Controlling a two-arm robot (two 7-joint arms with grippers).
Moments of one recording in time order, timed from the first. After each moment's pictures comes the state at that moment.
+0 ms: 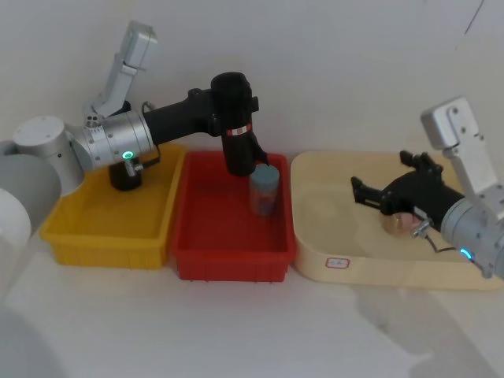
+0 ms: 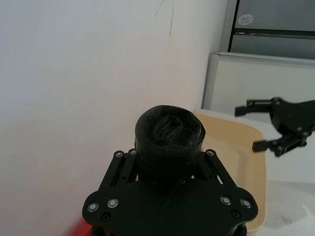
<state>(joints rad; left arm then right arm) -1.19 0.04 0.50 -0.12 -0.62 -0.34 -1.22 0.30 0.52 -0.36 -1.73 0.27 0.48 0.16</state>
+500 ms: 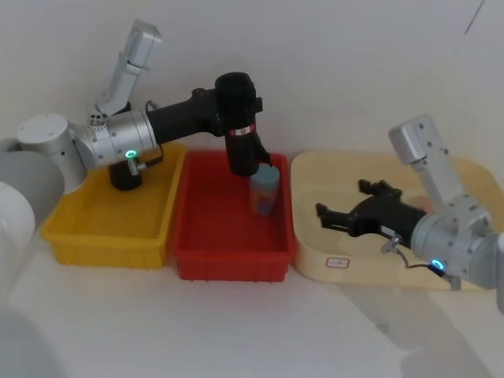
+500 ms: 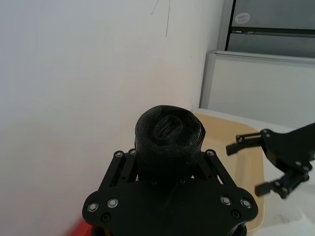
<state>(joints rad) -1.21 0.02 0.51 -0.08 -0.63 -0.35 -1.24 0.35 0.47 -0.40 -1.62 0.34 0.51 0.30</state>
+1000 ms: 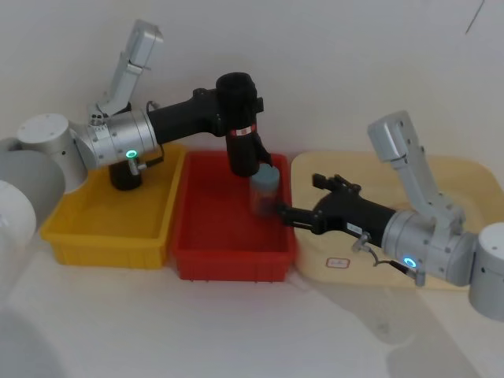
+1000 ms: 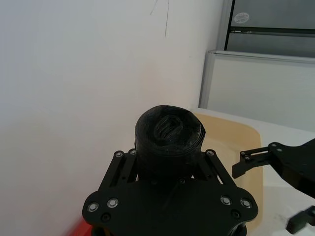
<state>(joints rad) -1.21 0.02 0.51 -0.07 -0.63 -0.35 -1.24 0.38 0.41 -0.43 -1.55 0.41 0.38 0.45</state>
